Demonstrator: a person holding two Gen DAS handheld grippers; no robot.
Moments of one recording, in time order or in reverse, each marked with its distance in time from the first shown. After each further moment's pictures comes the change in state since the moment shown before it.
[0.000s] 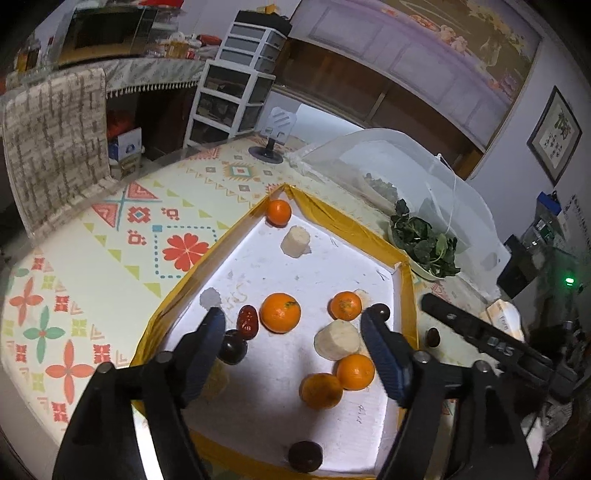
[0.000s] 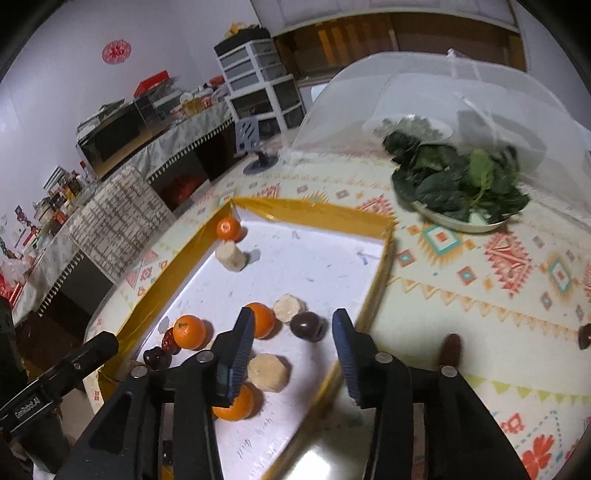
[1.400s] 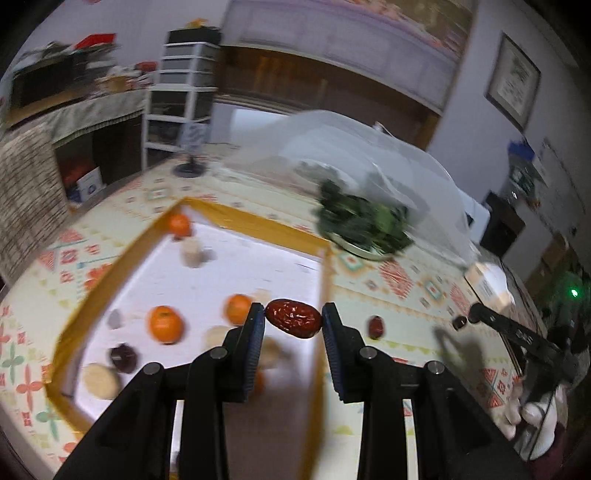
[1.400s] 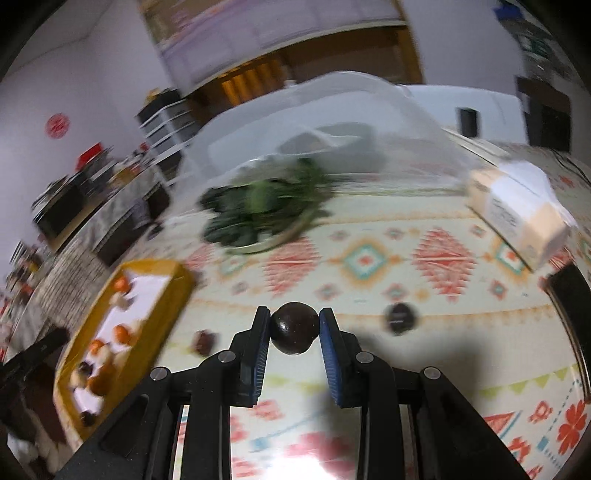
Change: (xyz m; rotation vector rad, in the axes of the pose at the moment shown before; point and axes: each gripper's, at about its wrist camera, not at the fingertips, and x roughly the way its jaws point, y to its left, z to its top) left arm 0.013 -0.104 -0.010 0.176 -0.007 -0.054; right arm -0.100 -0.167 -0.024 0.158 -0.133 -0.123
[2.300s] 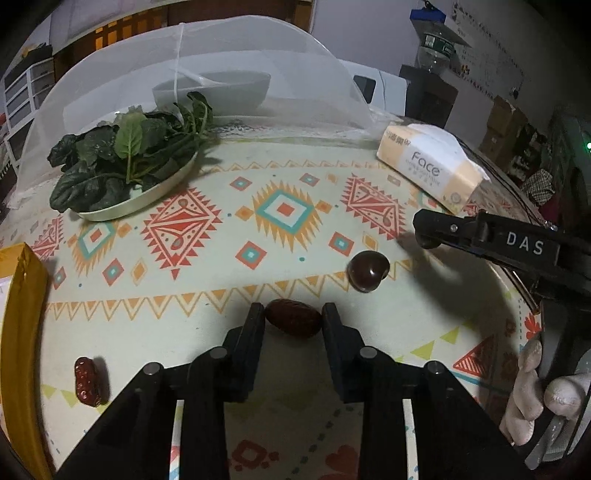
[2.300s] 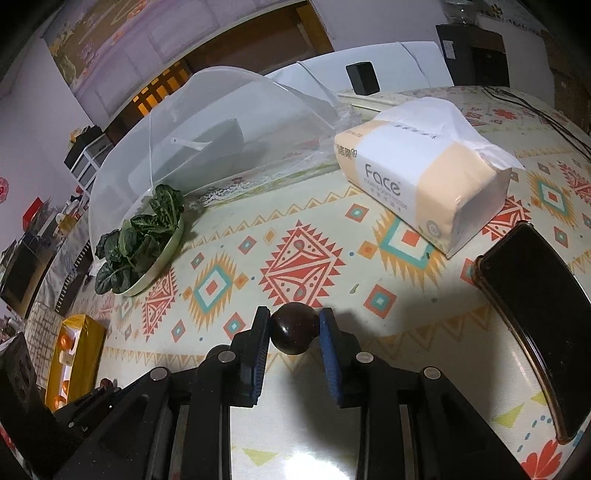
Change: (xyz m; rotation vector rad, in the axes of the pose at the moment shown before) left arm 0.184 -0.247 -0.060 0.441 0.275 -0.190; right arm 0.019 -0.164 0.010 0.290 0.013 -0.176
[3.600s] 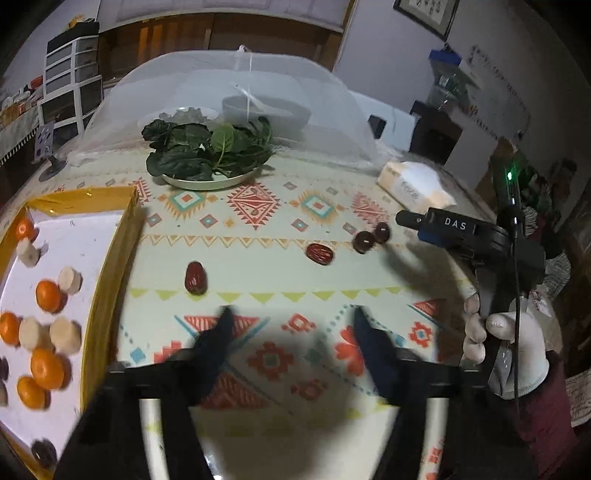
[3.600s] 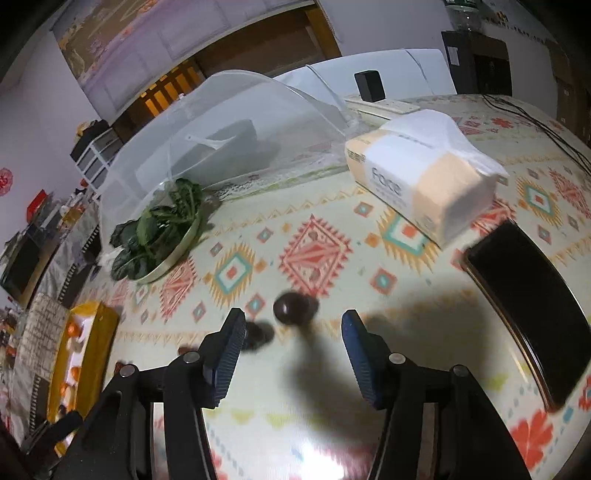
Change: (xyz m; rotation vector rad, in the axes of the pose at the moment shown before) left arm -0.115 0.041 -0.051 -0.135 -0.052 -0.023; right arm -0.014 0.017 -0.005 -0.033 0.012 -0.024
